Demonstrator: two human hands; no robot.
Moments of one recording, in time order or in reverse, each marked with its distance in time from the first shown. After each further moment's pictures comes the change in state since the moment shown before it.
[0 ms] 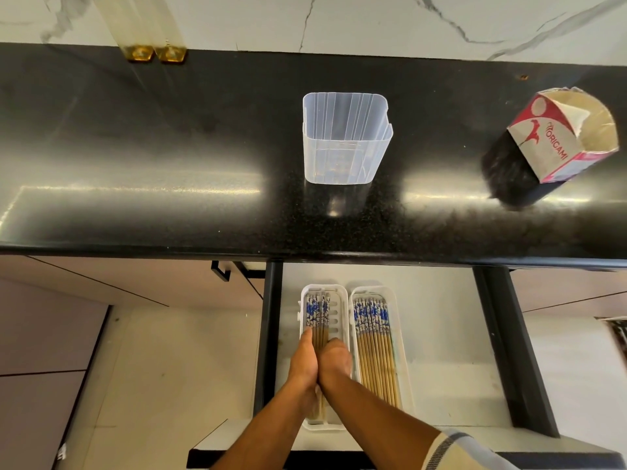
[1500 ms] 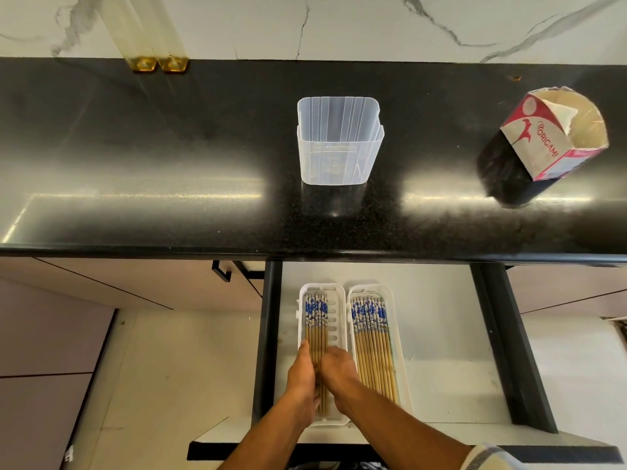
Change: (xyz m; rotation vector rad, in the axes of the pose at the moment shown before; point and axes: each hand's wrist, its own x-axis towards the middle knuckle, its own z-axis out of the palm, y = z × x) left_hand -0.002 -0.026 -0.010 0.026 0.065 -0.082; right_hand -0.014 0.016 -0.020 0.187 -0.279 0.095
